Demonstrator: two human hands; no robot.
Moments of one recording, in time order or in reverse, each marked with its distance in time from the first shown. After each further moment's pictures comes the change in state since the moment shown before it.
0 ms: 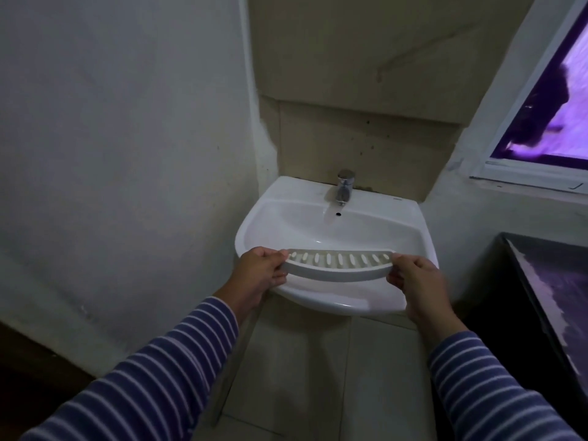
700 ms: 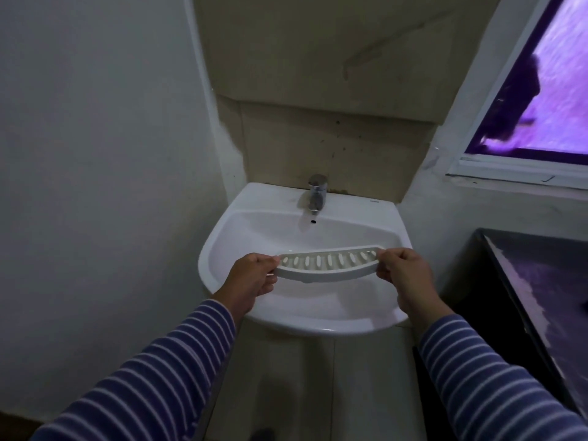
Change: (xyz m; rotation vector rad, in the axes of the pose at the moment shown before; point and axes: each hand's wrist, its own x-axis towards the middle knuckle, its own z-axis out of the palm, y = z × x) left_hand 0.070 -0.003 0.045 0.134 -0.037 -0.049; right_hand 0.067 -0.014 0.001 -0.109 0.072 0.048
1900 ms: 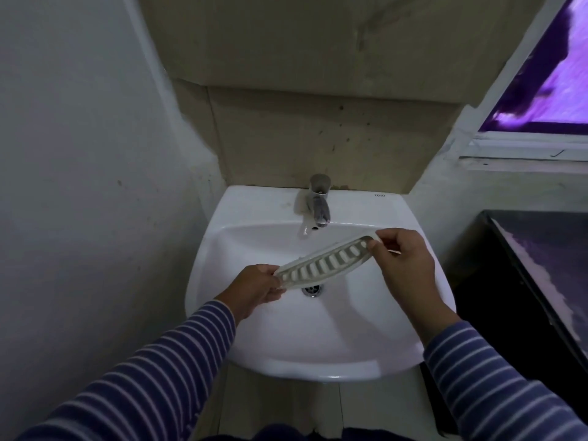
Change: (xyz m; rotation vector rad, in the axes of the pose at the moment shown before) left_hand 0.127 0.000 -0.012 0.157 -0.362 -0.157; right_hand 0.033 -0.011 0.074 -0.466 0.149 -0.470
